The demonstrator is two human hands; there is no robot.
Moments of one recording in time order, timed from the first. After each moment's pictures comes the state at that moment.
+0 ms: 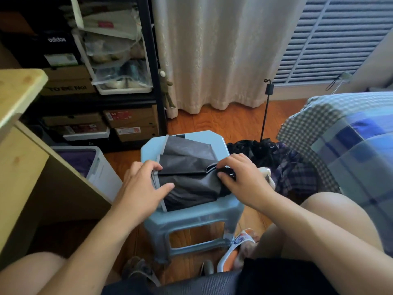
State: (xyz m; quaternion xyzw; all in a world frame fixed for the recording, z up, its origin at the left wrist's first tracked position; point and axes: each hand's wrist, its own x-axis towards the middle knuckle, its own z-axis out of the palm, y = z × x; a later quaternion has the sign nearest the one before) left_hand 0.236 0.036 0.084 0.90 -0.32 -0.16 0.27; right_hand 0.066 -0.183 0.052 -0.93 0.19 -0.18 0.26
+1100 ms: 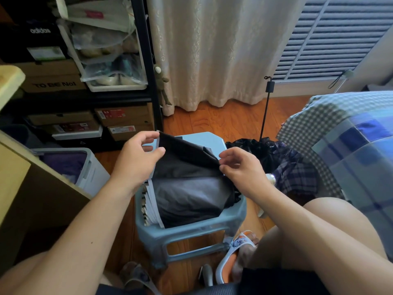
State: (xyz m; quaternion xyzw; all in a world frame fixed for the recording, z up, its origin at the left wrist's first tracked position) left_hand 0.291 -0.026 0.091 0.81 -0.24 -0.17 0.51; right_hand 0.096 -0.197 0.055 -0.80 0.36 -0.18 0.45
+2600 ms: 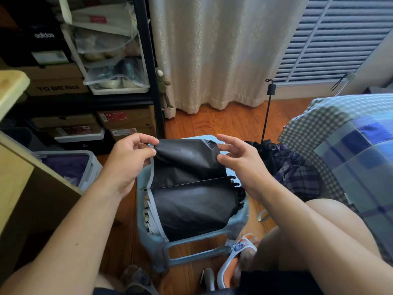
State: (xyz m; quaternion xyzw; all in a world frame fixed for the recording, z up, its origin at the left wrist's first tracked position) left_hand 0.299 -0.015 0.106 0.76 -0.17 -0.25 0.58; right_hand 0.114 -0.202 0.071 -0.65 0.29 -0.22 0.67
